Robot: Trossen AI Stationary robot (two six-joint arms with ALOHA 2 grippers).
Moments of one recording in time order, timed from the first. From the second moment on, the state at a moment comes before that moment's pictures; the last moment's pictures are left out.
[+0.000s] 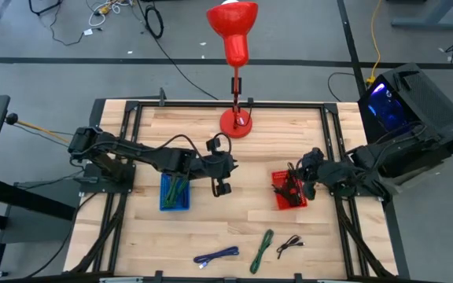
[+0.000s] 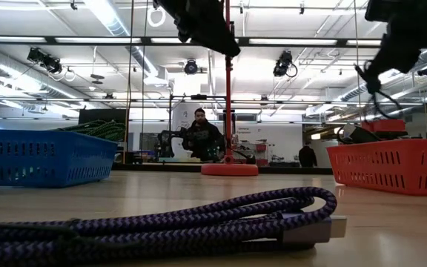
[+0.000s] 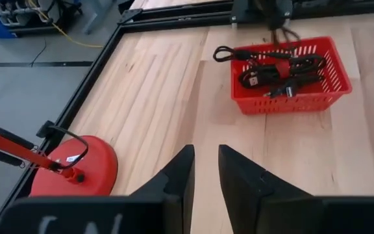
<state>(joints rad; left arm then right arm) -0.16 1.63 1.28 -0.27 -0.49 -0.06 0.39 0.79 0.69 -0.74 0.41 0.67</state>
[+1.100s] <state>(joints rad) -0.16 1.63 1.28 -0.35 -0.49 -0.06 0.43 0.94 0.69 -0.83 0.33 0.89</state>
